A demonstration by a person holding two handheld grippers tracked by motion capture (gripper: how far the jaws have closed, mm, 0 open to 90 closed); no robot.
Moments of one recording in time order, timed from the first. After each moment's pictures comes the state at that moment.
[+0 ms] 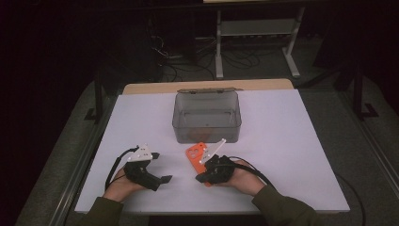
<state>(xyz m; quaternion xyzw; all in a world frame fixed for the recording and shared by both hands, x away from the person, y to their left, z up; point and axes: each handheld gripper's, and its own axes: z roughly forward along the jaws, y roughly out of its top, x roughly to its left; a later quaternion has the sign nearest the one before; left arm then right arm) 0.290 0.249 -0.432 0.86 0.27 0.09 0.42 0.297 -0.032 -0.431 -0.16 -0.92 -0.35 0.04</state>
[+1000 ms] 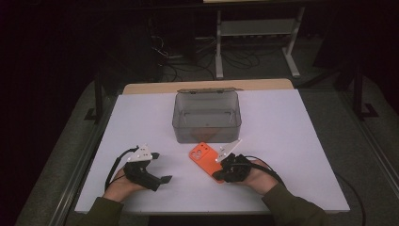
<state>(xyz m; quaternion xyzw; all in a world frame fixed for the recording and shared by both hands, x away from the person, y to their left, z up) 0.290 0.249 -0.431 0.86 0.27 0.09 0.42 0.298 -0.078 -0.429 -0.19 -0.92 -0.33 0.01</state>
